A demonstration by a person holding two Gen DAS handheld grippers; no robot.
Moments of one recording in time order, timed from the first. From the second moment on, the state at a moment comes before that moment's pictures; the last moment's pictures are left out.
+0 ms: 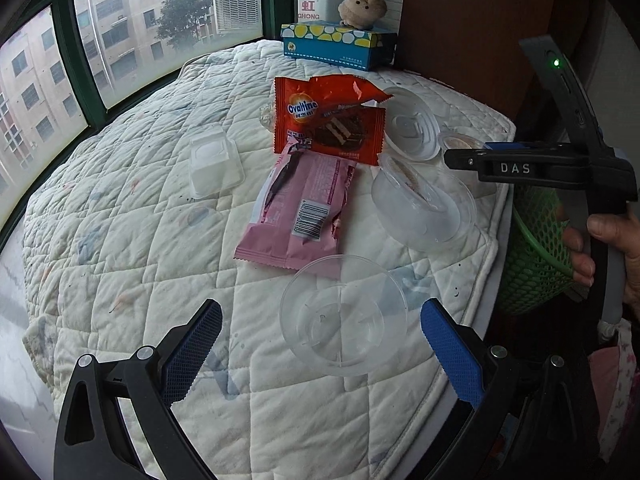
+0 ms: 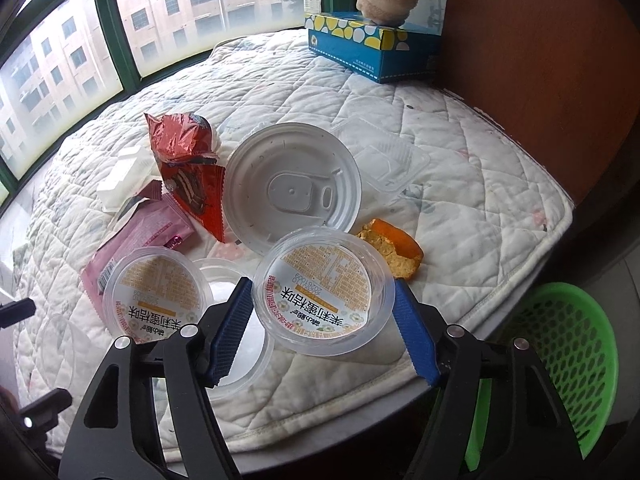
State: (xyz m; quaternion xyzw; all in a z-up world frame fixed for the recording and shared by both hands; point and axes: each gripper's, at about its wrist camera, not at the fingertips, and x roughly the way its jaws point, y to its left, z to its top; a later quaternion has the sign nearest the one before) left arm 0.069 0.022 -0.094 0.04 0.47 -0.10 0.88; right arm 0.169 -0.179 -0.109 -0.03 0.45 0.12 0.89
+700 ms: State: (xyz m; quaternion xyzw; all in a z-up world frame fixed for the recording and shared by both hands) left arm 0.064 0.017 -0.081 0.05 0.46 -0.12 0.88; right arm 0.117 -0.243 -0.069 0.01 0.41 0.09 0.91
